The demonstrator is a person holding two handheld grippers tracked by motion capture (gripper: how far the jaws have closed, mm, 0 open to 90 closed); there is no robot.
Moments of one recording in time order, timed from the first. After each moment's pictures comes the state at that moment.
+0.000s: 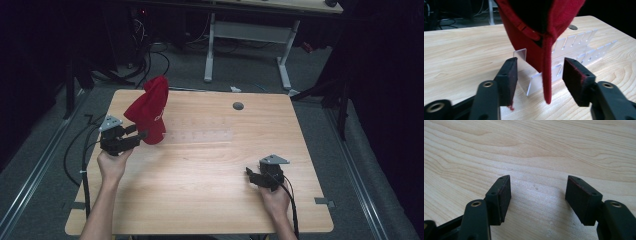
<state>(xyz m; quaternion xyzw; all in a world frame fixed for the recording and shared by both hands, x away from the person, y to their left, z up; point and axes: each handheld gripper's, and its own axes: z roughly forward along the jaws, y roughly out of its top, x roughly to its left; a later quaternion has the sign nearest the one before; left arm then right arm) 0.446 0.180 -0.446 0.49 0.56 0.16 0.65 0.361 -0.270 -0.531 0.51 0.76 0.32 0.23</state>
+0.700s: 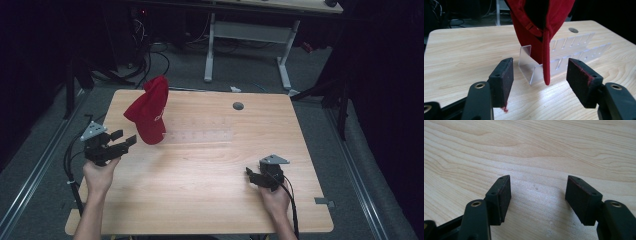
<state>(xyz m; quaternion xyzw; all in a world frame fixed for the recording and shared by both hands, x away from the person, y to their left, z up) 0.409 0.203 -0.429 0.47 0.56 0.17 0.66 0.361 -0.270 -0.531 0.51 0.76 0.32 0.23</state>
